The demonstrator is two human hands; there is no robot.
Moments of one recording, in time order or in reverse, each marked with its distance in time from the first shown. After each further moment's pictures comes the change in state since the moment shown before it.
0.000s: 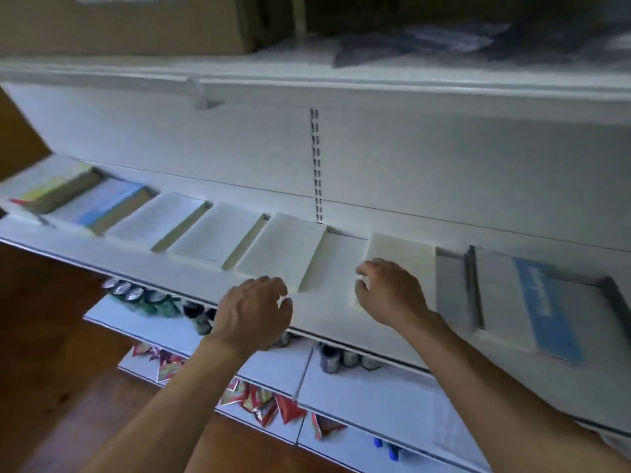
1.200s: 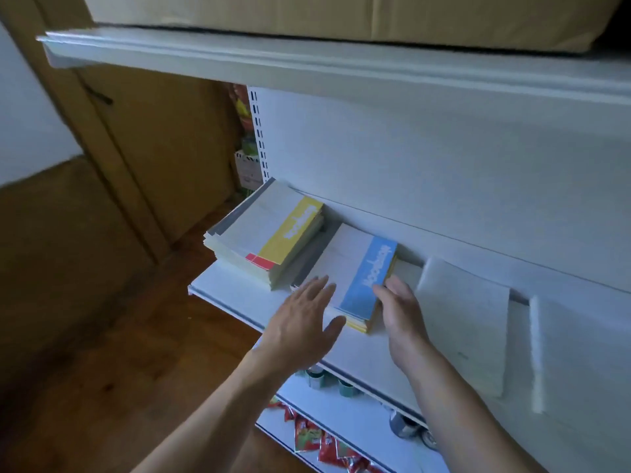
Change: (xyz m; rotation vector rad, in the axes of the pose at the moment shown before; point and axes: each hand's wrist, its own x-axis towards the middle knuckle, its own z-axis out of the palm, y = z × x) left_hand 0.197 -0.614 -0.086 -0.087 -0.056 0.033; right_hand 0.329 -0.567 0.282 1.148 0.002 0.449
